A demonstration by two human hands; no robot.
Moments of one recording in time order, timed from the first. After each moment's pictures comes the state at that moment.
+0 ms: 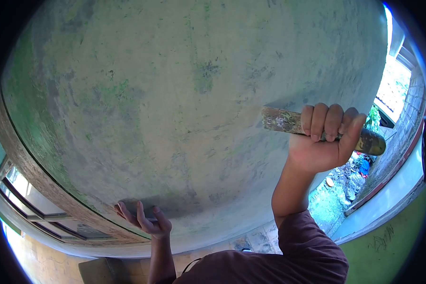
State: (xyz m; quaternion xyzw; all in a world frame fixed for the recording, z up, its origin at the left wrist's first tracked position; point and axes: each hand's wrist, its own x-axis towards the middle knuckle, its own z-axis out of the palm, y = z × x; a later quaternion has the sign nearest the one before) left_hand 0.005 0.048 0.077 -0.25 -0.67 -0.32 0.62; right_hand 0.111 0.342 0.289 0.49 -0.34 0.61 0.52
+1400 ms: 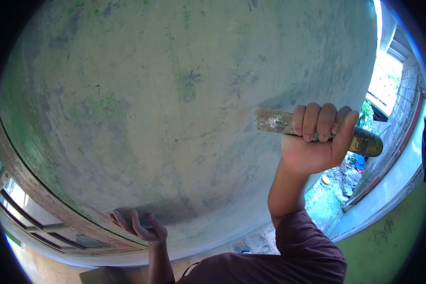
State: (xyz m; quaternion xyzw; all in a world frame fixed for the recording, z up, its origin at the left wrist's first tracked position) left_hand 0.006 0.048 0.080 -0.24 -0.68 -0.29 0.63; right_hand 0.114 0.344 0.296 0.50 -0.36 0.59 0.52
